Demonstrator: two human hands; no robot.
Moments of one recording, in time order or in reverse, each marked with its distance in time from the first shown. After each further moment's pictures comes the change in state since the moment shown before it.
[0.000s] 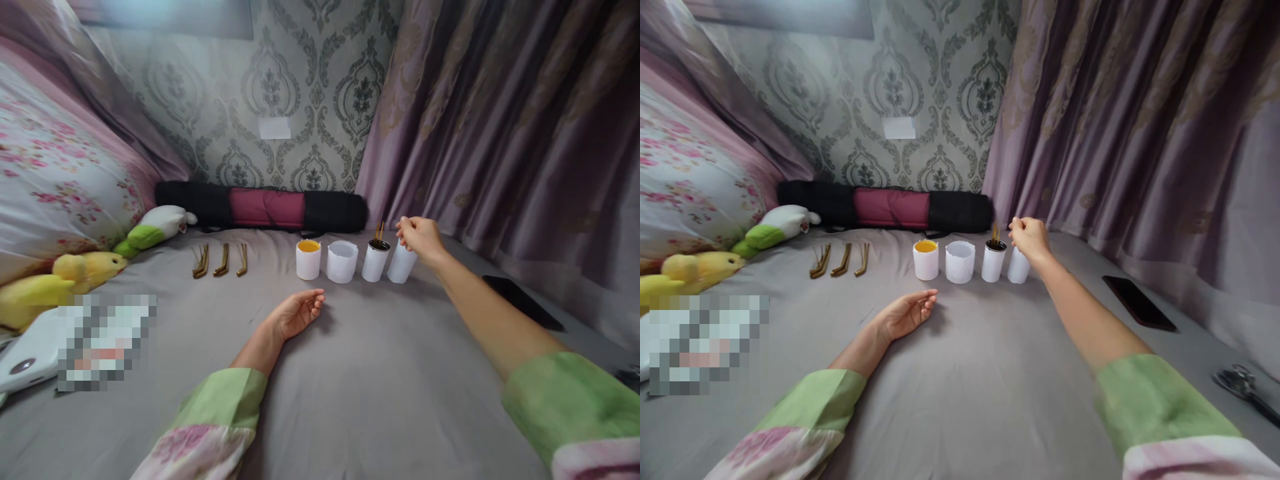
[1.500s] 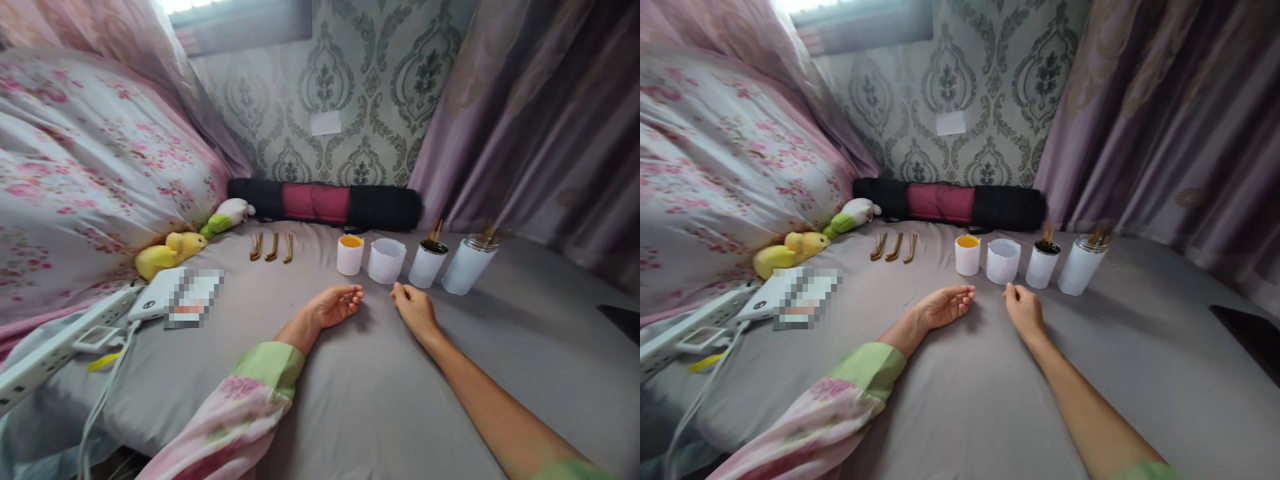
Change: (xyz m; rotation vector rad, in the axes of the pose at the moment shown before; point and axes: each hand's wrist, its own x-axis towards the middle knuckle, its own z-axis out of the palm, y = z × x) left_hand 0.001 0.002 0.002 -0.056 0.009 -0.018; right_hand -0.126 0.045 0.093 0.013 -0.273 -0.029
